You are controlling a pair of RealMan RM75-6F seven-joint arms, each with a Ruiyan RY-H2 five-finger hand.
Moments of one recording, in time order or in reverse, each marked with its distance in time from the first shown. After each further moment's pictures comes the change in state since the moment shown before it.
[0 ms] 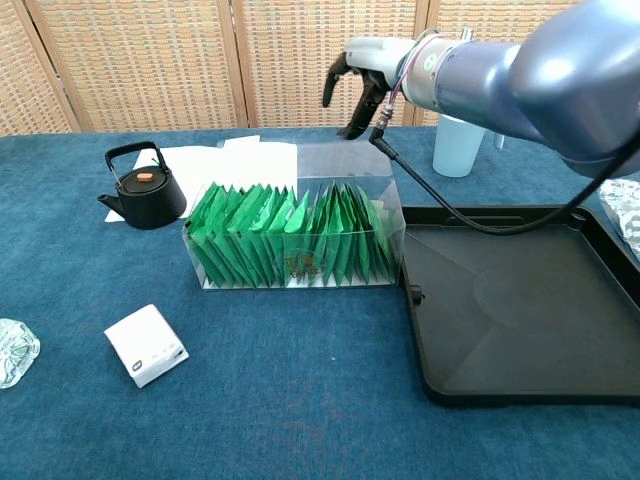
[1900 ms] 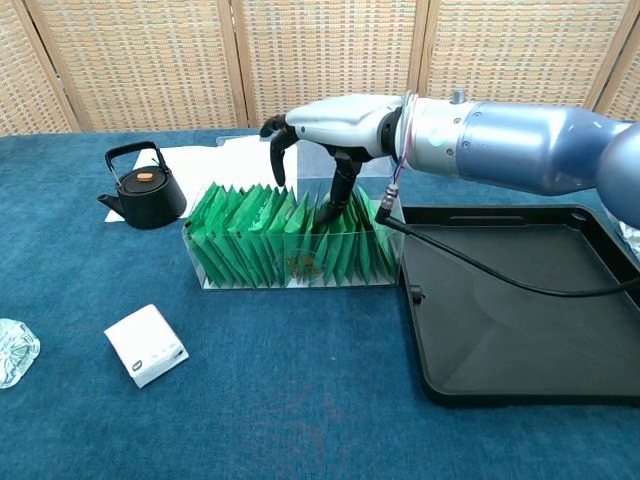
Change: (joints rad) left arm 0.003 0.002 0.007 -0.005 0.023 0.004 -0.003; right arm -0.070 0.028 -0.165 -0.034 -0.615 -0.115 0.259
